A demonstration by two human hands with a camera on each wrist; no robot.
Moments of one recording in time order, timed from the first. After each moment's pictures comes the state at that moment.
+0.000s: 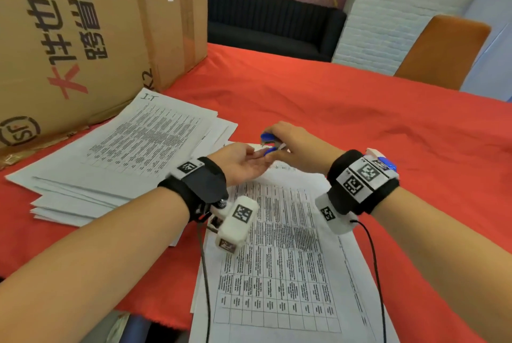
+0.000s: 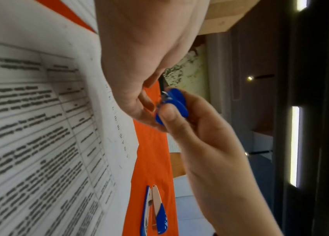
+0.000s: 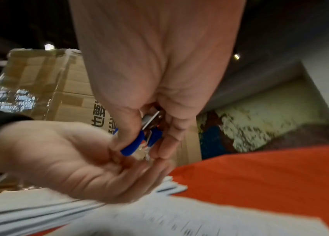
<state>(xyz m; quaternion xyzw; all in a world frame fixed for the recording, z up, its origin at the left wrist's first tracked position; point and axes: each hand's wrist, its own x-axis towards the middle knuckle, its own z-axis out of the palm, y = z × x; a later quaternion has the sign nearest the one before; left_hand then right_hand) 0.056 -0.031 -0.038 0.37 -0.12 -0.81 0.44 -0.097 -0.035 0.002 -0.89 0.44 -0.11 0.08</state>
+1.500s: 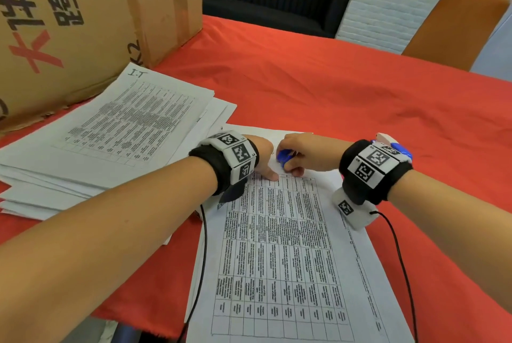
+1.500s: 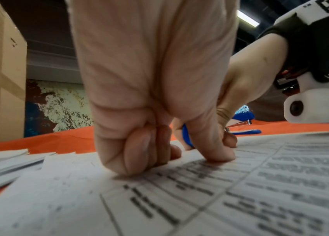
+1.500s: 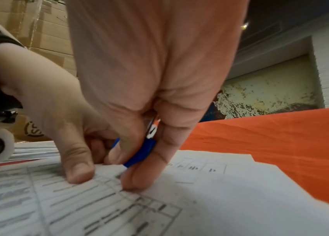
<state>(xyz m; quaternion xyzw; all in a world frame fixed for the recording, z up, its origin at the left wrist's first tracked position) 0.027 -0.048 -0.042 0.55 -0.81 -0.15 -0.13 -0.122 -0.059 -0.036 -0.85 0.48 0.06 0.21</state>
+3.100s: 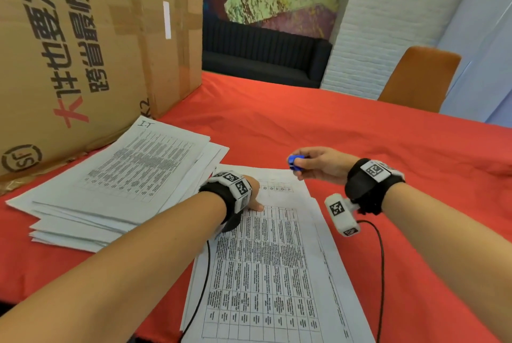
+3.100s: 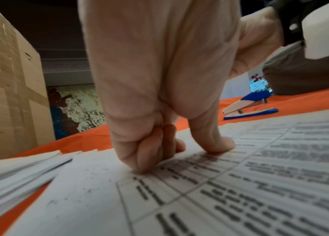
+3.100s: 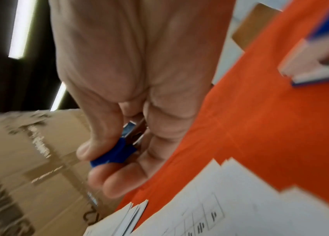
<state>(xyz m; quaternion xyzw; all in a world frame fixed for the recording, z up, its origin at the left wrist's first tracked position) 0.022 -0.037 -0.037 0.58 -0.79 -0.13 -0.16 -0.177 -0.053 0.008 -0.62 0.44 -0.26 0.59</state>
